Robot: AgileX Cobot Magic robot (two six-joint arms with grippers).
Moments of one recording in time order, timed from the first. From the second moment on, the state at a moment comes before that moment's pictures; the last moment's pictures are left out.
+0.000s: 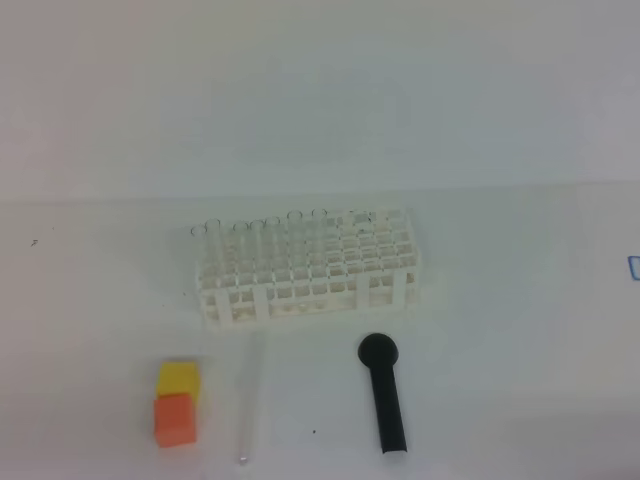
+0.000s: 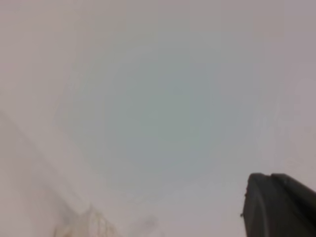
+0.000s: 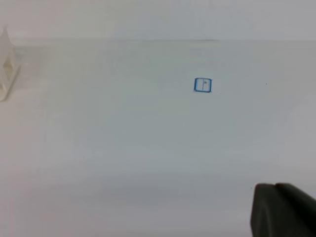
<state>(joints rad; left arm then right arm) -0.10 0.00 -0.13 -0.37 -0.02 -0.45 -0.03 -0.01 0.03 0.01 0.34 -0.05</state>
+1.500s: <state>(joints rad) -0.52 1.61 -0.99 -0.09 0.73 -0.21 -0.03 -0.01 0.03 0.01 0.34 -0.05</state>
